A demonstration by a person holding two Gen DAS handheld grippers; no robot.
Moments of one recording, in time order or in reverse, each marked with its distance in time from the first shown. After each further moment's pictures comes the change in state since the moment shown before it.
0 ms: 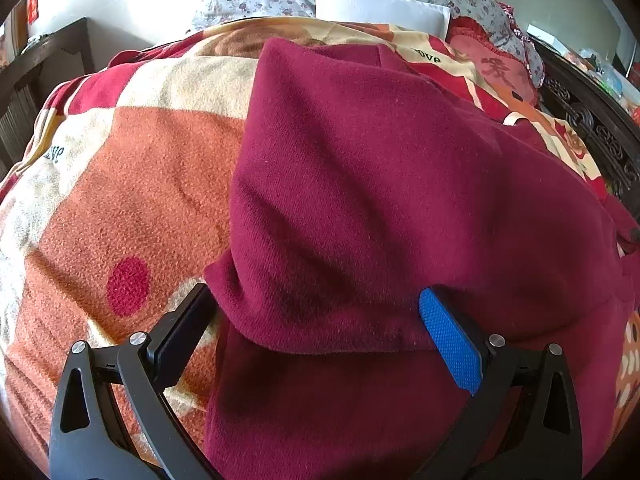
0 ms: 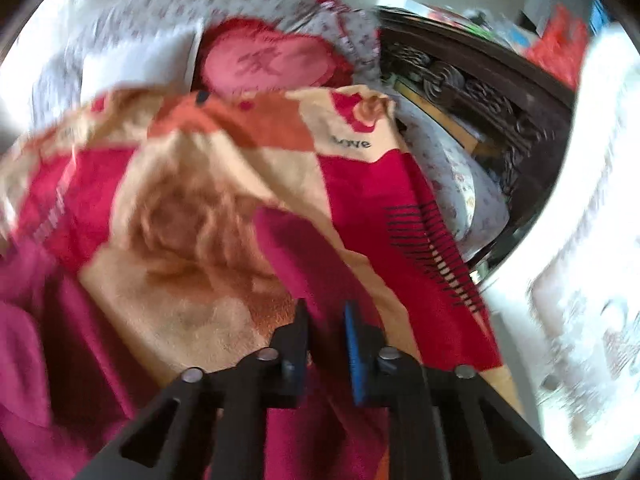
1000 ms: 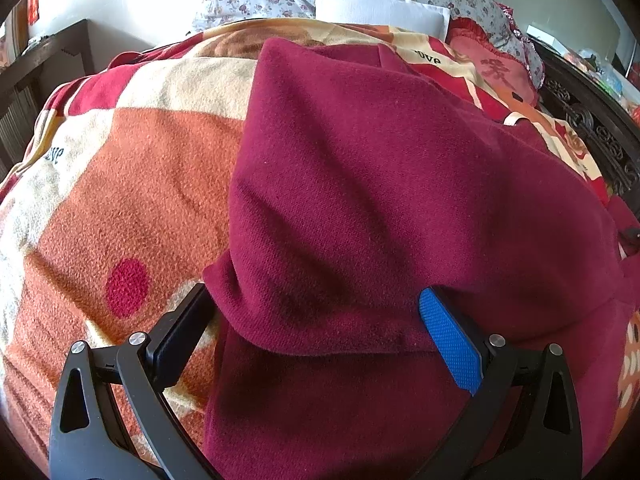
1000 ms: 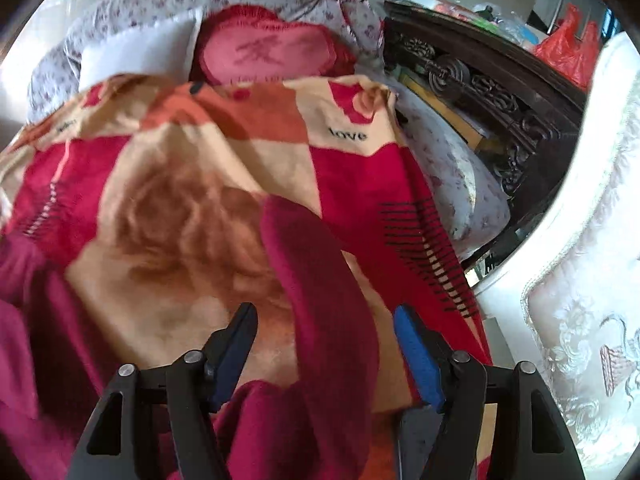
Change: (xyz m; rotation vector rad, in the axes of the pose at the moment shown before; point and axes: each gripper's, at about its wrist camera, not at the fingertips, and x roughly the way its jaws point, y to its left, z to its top) left arm 0.000 -0.001 -0.001 0.002 -0.010 0.005; right arm 0.021 -0.011 0.008 -0.082 0.077 -0.023
